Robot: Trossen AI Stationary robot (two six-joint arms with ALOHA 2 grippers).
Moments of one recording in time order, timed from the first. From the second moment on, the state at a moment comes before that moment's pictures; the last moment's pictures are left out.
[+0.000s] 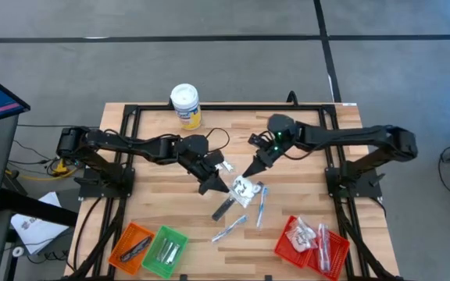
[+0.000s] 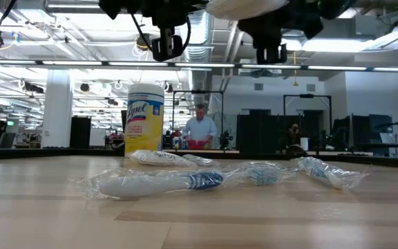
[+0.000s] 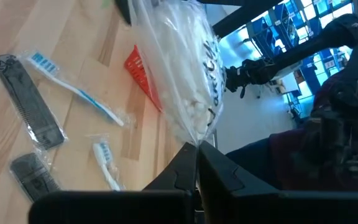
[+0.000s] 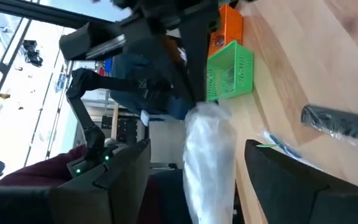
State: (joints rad) left arm 0.00 1.51 1.06 -0.03 0.51 -0.69; right arm -0.19 1.39 0.93 0.07 -0.81 1.04
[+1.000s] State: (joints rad) left arm 0.04 1.51 1.06 -0.02 0.50 -0.68; right arm -0.18 1.43 0.93 0.23 -0.81 1.10
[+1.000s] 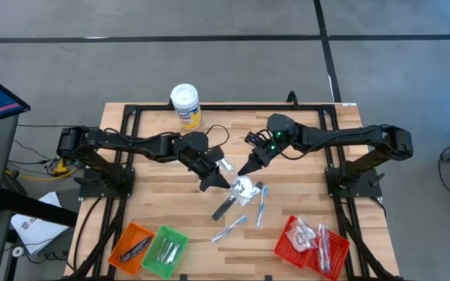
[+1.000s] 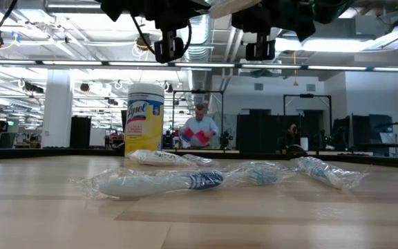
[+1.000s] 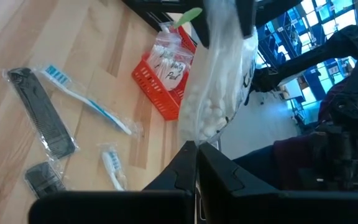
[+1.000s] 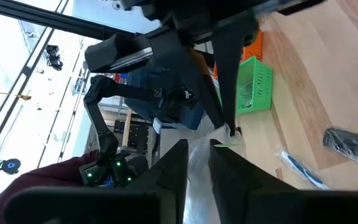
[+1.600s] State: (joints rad) left arm 0.05 1.46 1.05 0.00 0.45 -0.77; right arm -0.19 1.36 0.93 0.08 -0.70 0.98
